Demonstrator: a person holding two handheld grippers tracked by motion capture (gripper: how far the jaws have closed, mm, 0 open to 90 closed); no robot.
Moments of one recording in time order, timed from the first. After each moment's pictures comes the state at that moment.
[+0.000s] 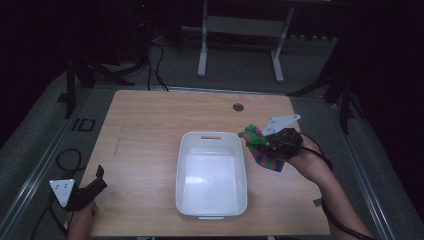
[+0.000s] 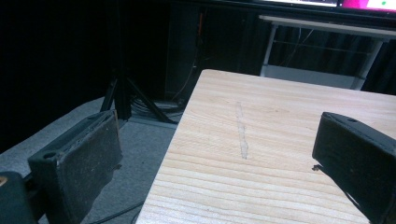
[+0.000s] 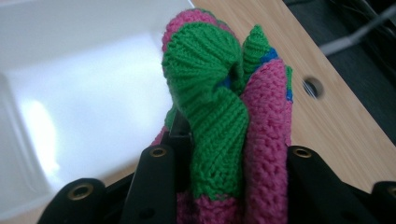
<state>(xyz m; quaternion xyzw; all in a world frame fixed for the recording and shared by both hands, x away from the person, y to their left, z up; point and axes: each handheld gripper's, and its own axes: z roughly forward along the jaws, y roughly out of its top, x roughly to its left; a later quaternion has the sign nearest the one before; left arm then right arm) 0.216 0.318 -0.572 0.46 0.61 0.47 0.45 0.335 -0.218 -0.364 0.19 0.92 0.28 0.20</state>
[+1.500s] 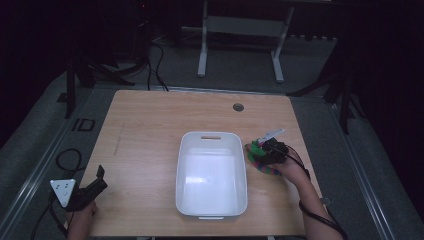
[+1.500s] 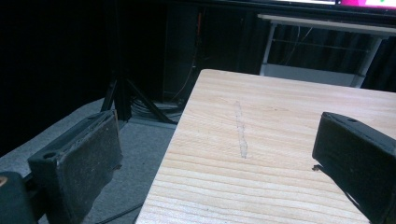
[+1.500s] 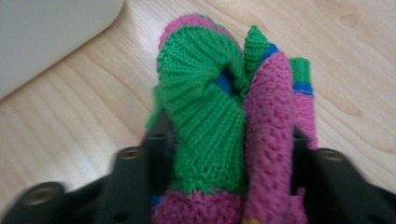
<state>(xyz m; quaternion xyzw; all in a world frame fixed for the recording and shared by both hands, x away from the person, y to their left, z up) 0.216 0.317 -0.572 0.46 0.60 0.47 0.44 0.416 -0.256 -0.530 0.32 0.90 0.23 0.15</state>
